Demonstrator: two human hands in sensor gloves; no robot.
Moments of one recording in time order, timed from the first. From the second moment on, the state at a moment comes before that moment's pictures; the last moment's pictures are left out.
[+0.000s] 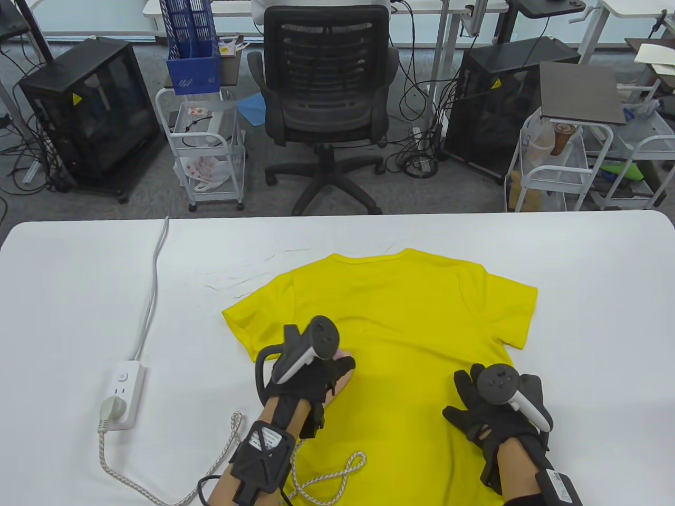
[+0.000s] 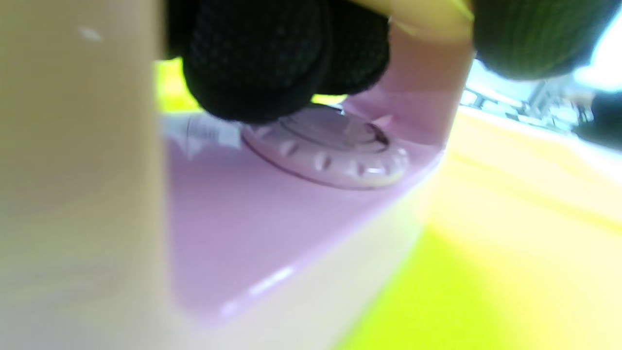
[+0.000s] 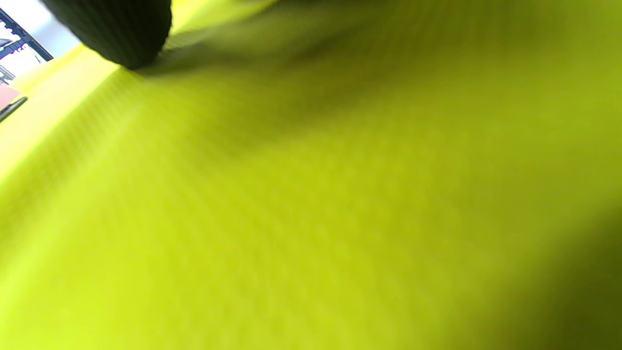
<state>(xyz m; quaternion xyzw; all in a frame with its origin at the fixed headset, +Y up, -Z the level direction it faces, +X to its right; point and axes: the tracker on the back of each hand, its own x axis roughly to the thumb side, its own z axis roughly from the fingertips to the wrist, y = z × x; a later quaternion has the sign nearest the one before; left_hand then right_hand) -0.118 -0.718 -0.392 -0.15 -0.02 0.17 0.97 0.244 -0.802 -0.326 -0.03 0.23 0.94 0.24</state>
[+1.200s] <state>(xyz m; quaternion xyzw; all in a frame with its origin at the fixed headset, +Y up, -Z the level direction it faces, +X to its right) -0.020 -0.724 -0.346 -0.26 -0.28 0.16 0.91 0.246 -0.802 -0.326 -0.03 0.23 0.94 0.24</state>
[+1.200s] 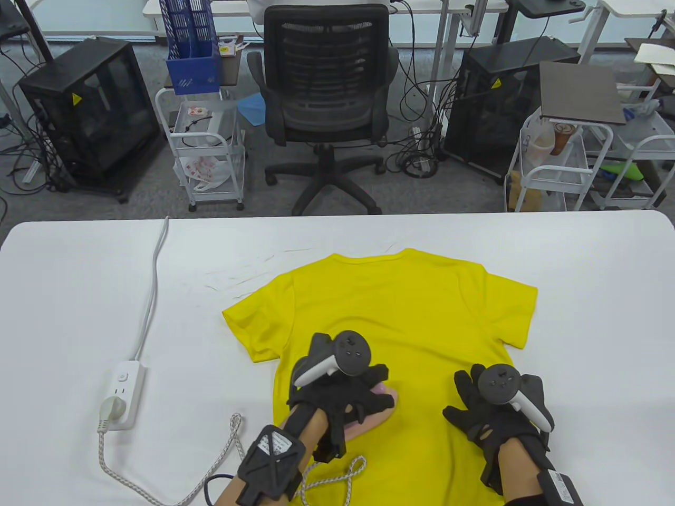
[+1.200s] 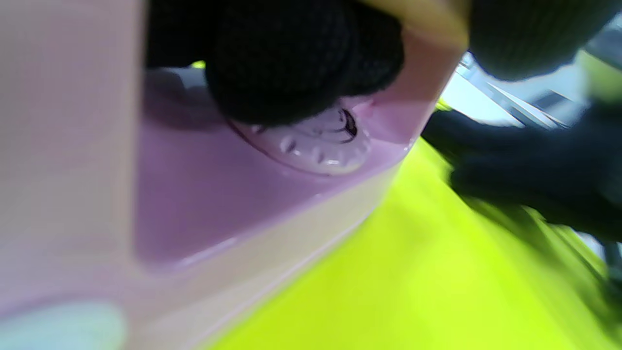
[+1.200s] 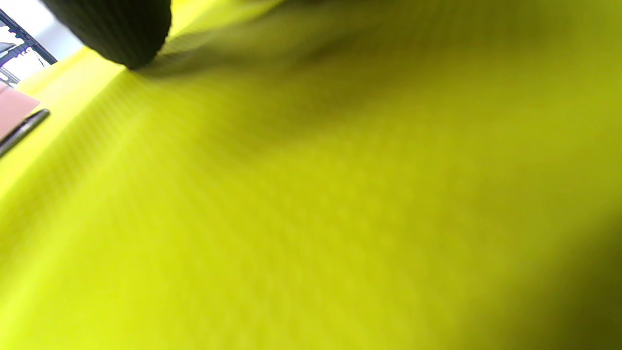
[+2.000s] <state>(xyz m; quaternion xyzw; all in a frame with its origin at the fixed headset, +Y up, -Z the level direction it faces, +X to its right) -0.065 -0.720 -0.371 -0.26 -0.17 0.18 0.93 0.246 -0.802 -0.326 -0.03 0.23 0.94 0.24</state>
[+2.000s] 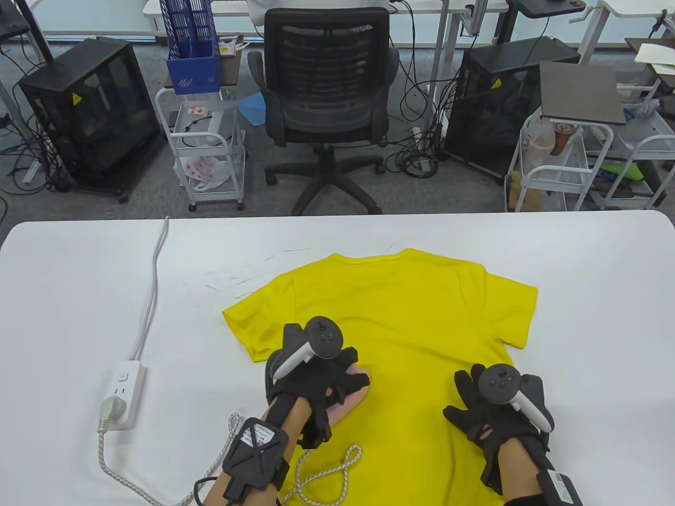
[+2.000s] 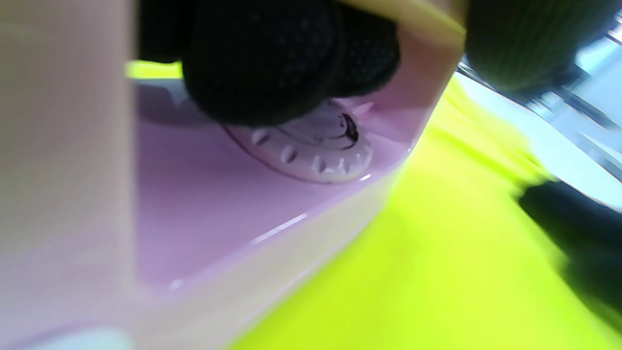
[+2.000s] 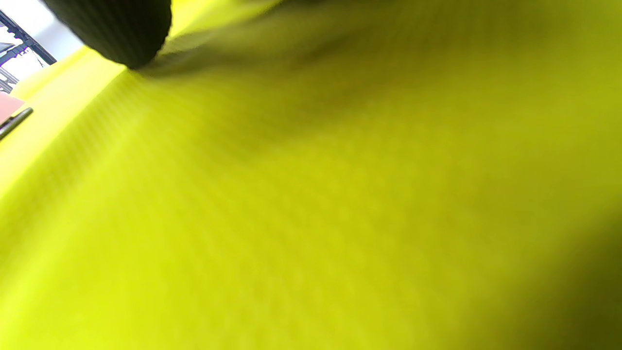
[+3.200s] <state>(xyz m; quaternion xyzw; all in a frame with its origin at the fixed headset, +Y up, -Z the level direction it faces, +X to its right) -0.008 -0.717 -0.339 -0.21 -0.26 0.08 0.94 0.245 -0.801 -0.325 -0.03 0.23 0.95 0.21</state>
